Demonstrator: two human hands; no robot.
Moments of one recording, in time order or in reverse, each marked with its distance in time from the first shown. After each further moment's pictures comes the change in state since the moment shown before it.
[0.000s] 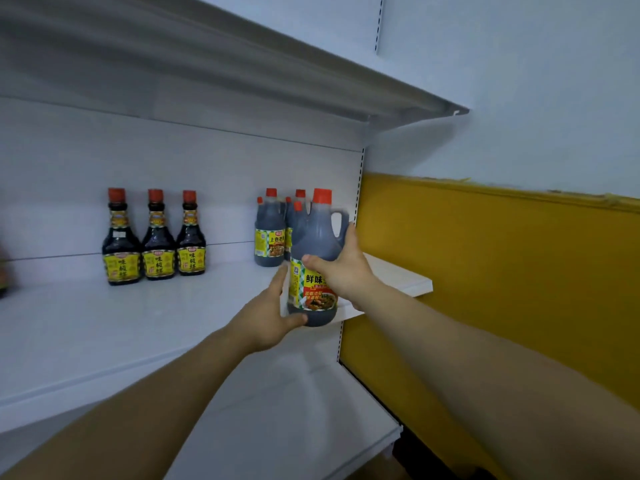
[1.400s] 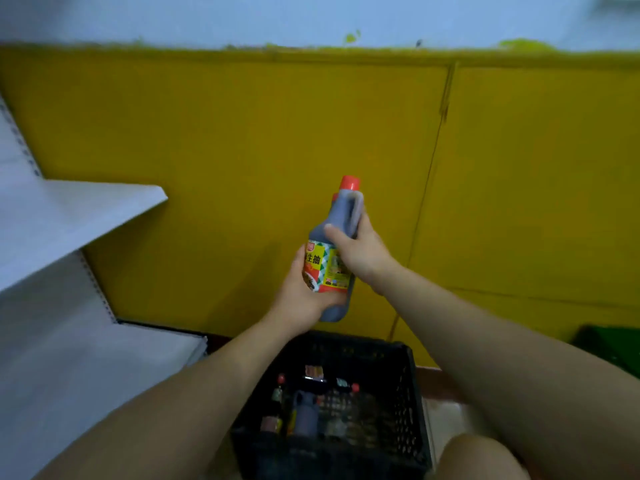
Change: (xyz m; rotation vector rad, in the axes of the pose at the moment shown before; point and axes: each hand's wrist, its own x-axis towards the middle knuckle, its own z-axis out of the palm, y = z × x) left_hand -0.066 0.197 0.358 -0.753 -0.750 0.296; right_hand -0.238 0.155 -0.298 -0.198 0.769 0.432
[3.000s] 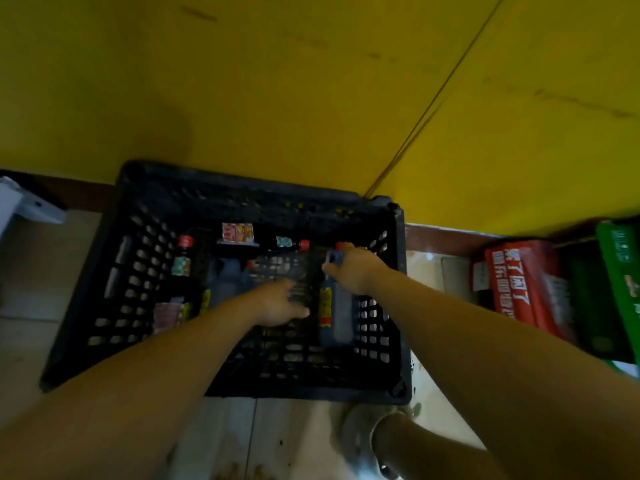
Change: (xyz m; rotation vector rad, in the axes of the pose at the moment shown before) left_hand 0.075 -0.388 0.118 0.567 -0.902 -0.890; right_hand 0.062 0.449 0.018 -0.843 -0.721 0.738
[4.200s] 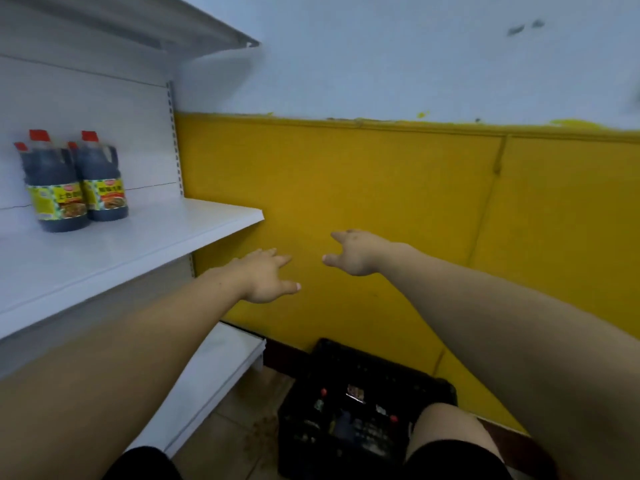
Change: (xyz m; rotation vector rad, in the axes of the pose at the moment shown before) left_hand -0.598 -0.018 -0.009 0.424 1.114 -0.121; right_hand -0.508 -0.264 -0.109 -0.495 0.702 -0.602
